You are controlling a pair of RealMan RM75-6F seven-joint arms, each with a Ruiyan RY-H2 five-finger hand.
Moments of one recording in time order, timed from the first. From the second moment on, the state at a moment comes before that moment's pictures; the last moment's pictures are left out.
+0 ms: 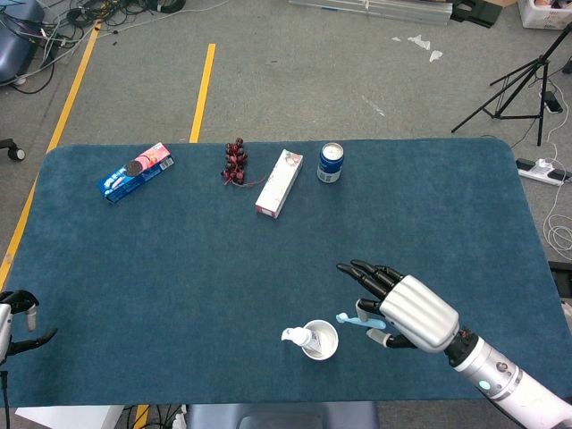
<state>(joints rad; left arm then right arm) -0.07 -1.05 -0.06 -1.62 1.39 1.43 -0.02 0.51 -0.79 -0.03 -2.06 -1.87 1.21 0.04</state>
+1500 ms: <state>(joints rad) -0.06 -1.03 -0.06 -1.63 1.40 1.44 -0.06 0.62 -1.00 0.00 -1.98 -1.76 0.95 0.04</state>
